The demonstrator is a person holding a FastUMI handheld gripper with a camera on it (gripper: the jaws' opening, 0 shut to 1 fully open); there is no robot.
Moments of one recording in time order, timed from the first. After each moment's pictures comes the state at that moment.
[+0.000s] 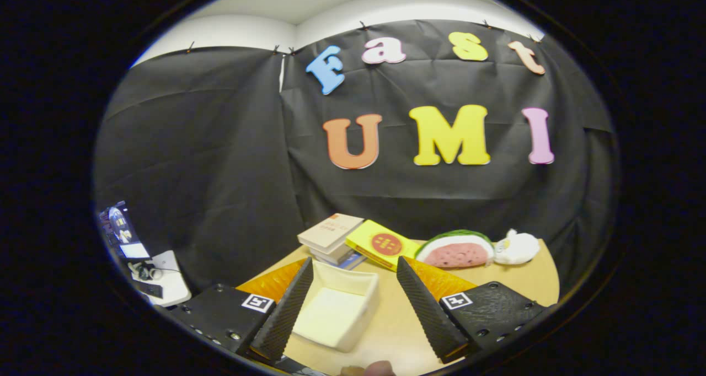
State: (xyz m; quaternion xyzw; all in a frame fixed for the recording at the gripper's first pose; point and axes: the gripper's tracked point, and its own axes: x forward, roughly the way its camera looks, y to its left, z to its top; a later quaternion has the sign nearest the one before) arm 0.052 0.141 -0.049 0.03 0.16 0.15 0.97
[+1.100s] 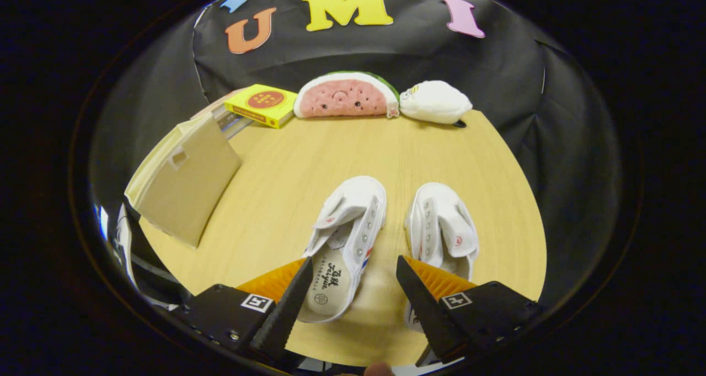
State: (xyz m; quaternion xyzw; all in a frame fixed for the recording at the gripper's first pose) arm 0.025 -0.088 -0.374 0.02 0.47 0.05 0.88
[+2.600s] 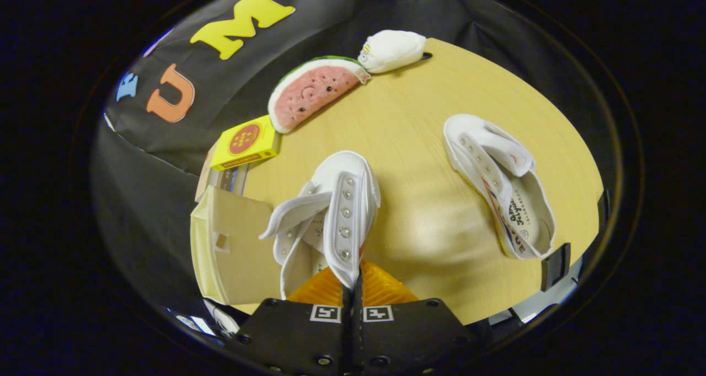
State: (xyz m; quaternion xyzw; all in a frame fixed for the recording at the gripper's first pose) arm 0.029 0.022 -0.291 0.31 0.51 -0.02 0.80
